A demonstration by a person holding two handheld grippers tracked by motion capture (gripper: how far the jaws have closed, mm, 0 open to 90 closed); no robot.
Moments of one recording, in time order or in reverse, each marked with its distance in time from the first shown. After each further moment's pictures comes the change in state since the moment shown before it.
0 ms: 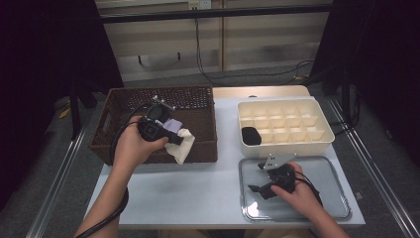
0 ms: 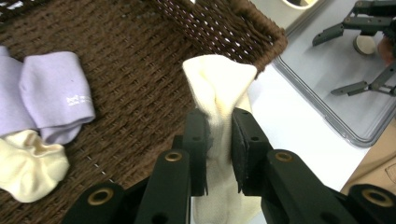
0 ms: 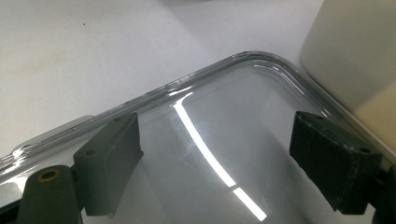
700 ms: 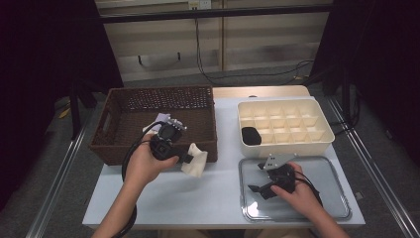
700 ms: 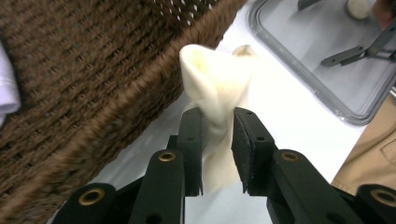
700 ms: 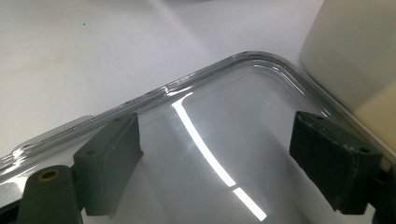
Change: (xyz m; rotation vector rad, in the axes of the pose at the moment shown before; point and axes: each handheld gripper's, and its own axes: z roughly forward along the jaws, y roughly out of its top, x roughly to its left) left arm -0.024 -0.024 0.040 0.047 -0.047 0.035; right arm 0.000 0.000 0.000 0.000 0.000 0.000
